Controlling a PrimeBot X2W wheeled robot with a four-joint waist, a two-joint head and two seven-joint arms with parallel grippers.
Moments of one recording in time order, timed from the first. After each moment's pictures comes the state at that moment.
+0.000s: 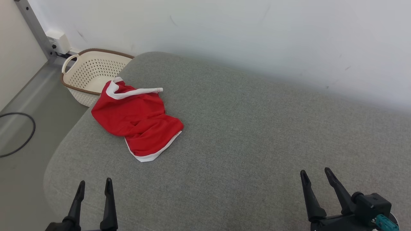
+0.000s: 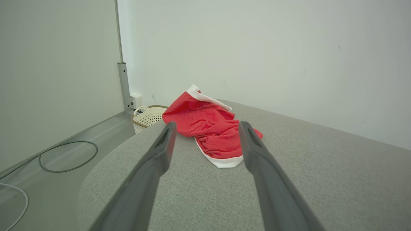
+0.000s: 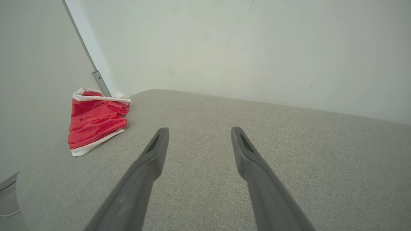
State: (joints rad) left arm -0.04 0.13 -0.09 -0.01 -0.24 0.13 -0.26; right arm 0.05 -0.14 0.20 -0.12 0.21 0.13 -0.04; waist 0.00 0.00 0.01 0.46
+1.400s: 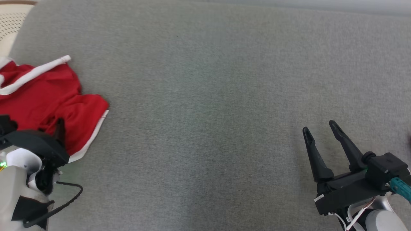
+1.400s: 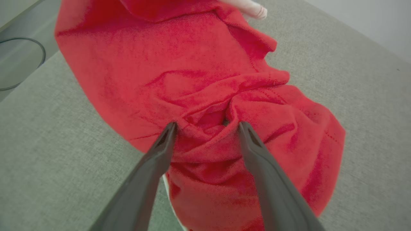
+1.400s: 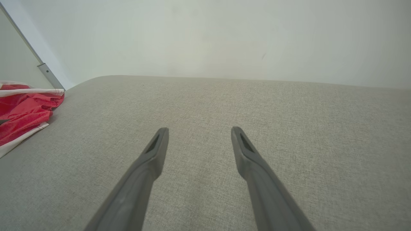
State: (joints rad) left arm -0.79 0.26 0.05 0.79 -0.48 -0.02 0.17; right arm -0.12 -0.27 0.26 -0.20 0.24 0.13 -0.01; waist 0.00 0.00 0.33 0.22
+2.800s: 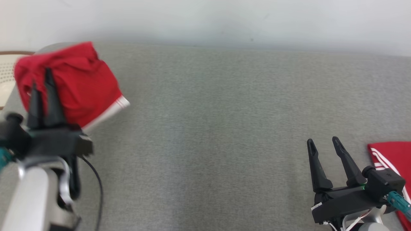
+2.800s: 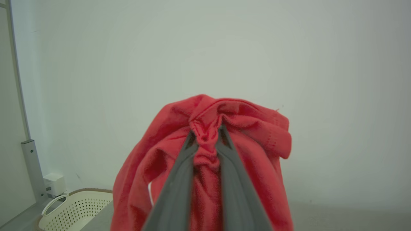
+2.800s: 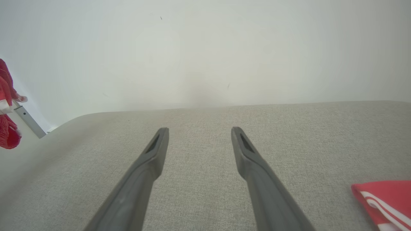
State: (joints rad) left arm -0.56 0.23 -0.06 0.08 -0.31 0.20 -0.22; right arm -0.08 -0.16 0.19 -0.12 0.25 0.13 -0.07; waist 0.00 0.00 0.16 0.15
